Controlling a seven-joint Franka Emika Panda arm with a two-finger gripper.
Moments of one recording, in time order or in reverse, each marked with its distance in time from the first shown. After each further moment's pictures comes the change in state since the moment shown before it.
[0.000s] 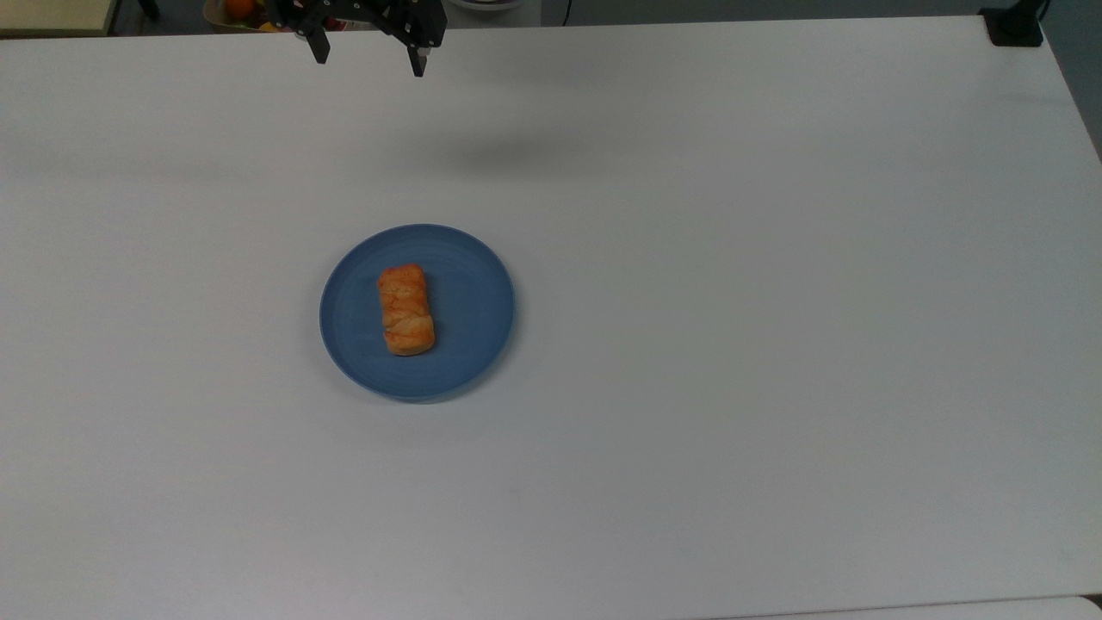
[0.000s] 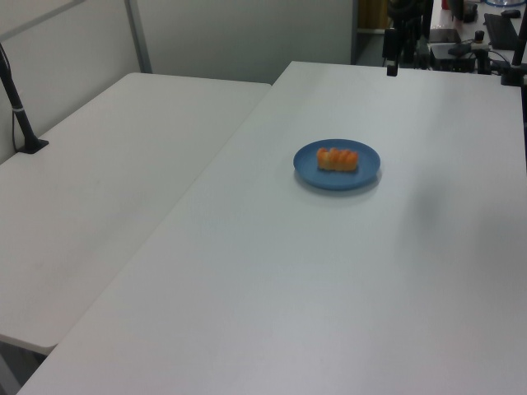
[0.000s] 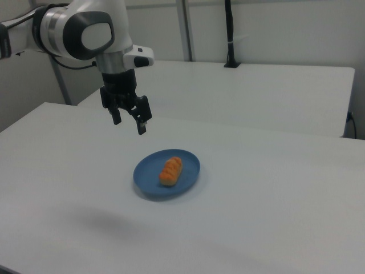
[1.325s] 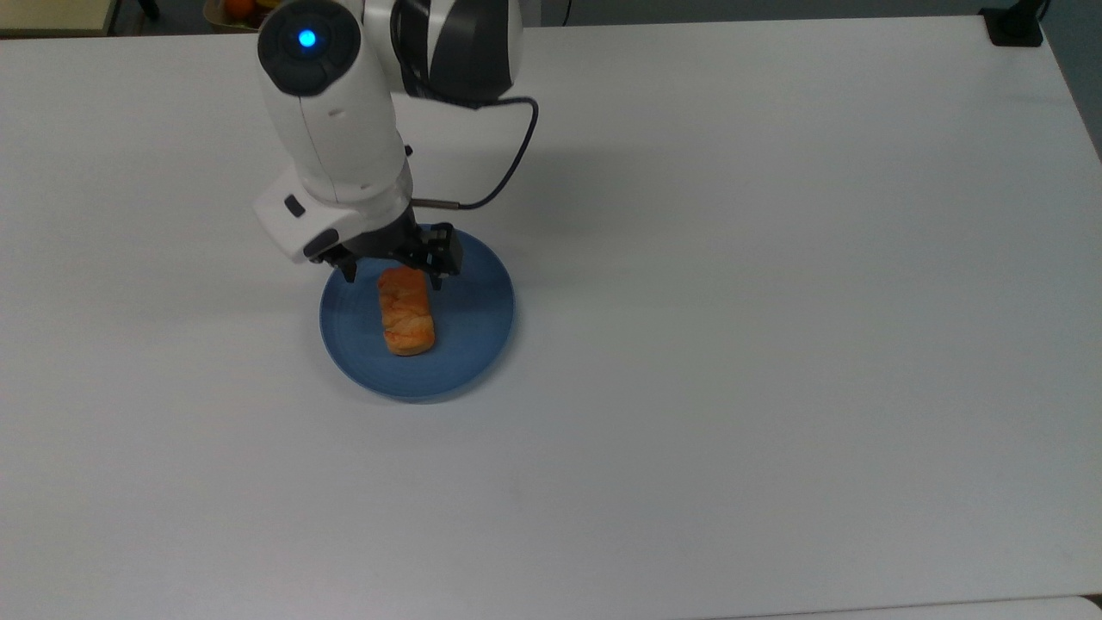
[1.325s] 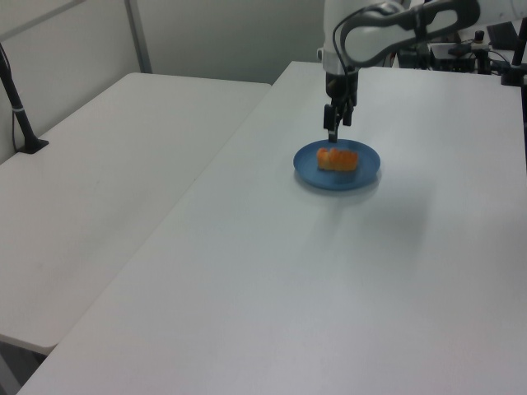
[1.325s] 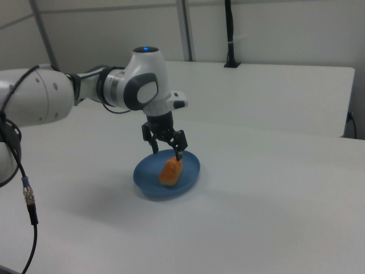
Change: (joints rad) arm 0.000 0.474 0.011 0.203 0.034 0.295 -0.085
